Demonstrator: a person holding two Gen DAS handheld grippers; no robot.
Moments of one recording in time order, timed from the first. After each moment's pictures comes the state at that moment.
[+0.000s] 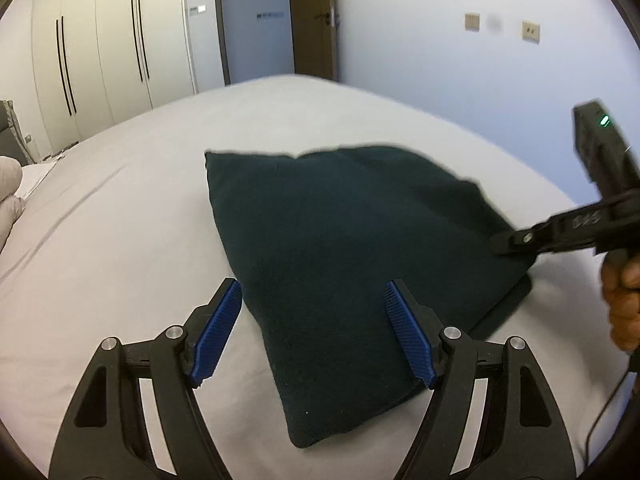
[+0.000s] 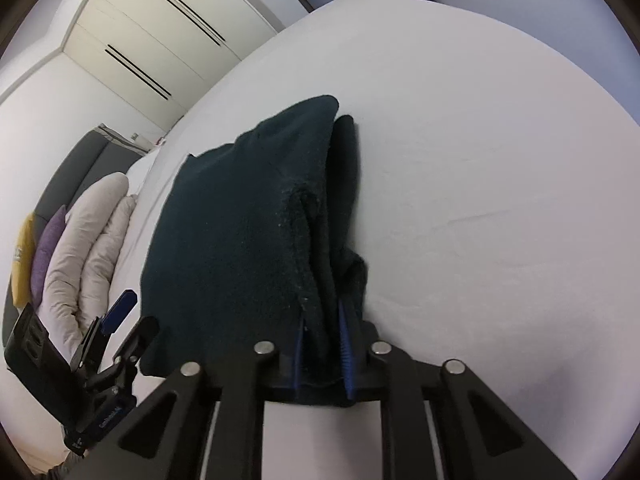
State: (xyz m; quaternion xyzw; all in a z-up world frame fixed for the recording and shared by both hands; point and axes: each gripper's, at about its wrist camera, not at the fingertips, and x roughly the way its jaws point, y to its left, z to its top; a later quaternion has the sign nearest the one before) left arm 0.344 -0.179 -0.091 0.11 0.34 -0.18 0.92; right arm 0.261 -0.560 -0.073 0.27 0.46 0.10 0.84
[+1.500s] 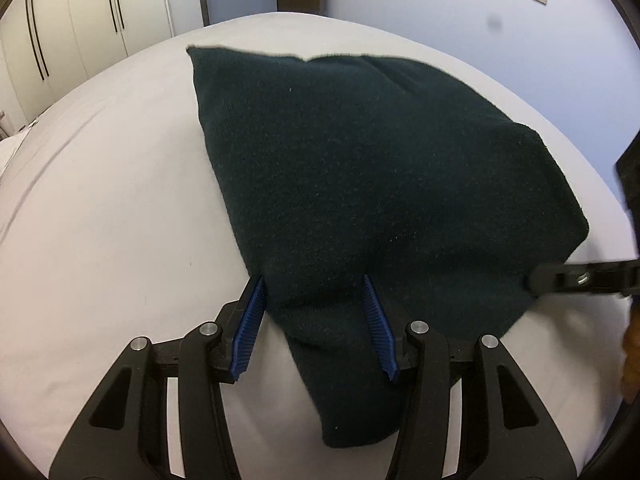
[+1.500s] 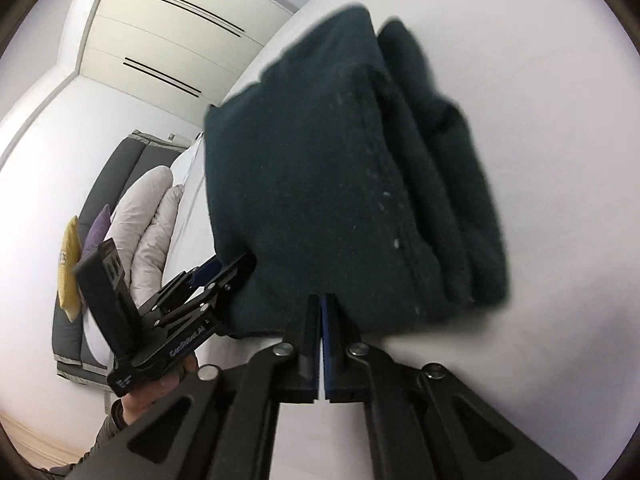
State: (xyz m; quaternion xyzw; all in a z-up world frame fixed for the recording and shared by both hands) left arm 0.370 -0.164 -0.125 0.12 0.43 -0.21 0.87; right arm 0.216 -0.503 -0.087 0.34 0.46 0.17 0.80
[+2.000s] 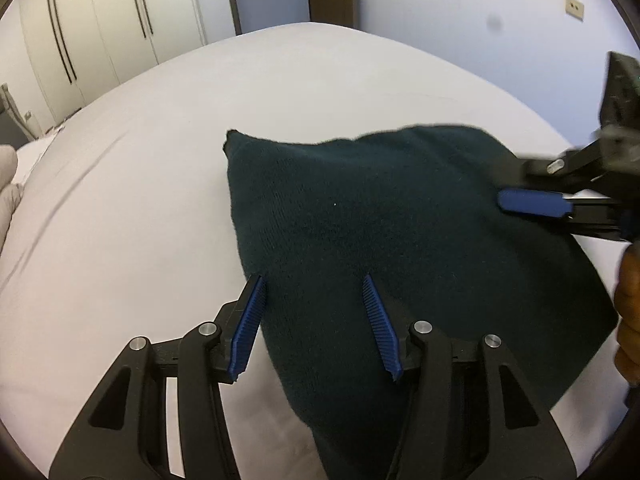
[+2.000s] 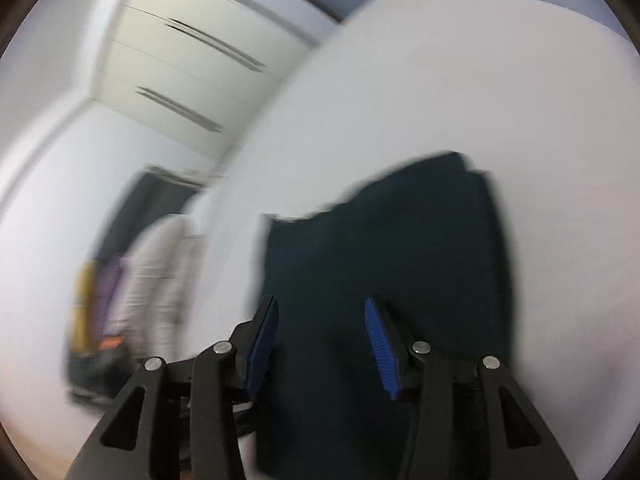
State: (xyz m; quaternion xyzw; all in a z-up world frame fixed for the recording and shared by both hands) left arm 0.416 -0.193 -0.096 0.13 0.42 -0.14 0.89; right arm 0.336 -0.541 -0.058 0.36 0.41 0.16 0.82
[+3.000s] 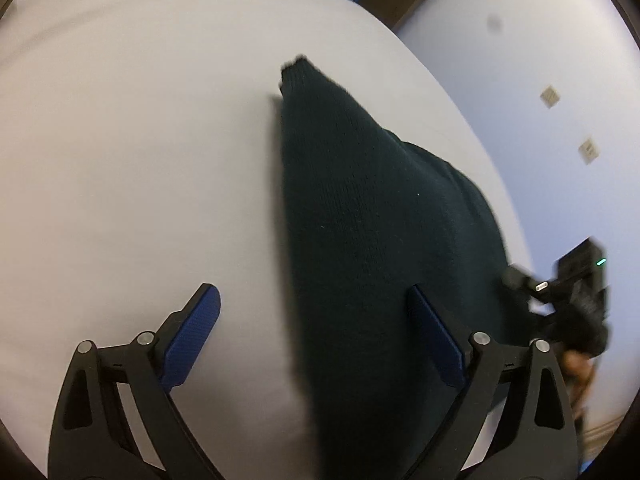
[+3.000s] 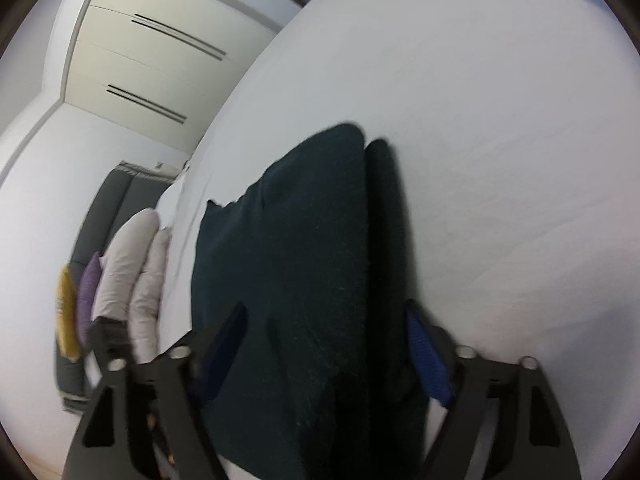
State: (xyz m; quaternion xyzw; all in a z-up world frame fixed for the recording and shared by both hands) left arm 0.459 -0.102 -0.129 -0.17 0.51 -0.19 0.82; right arm 0.311 -0.589 -0.074 0.37 0.46 0.15 0.79
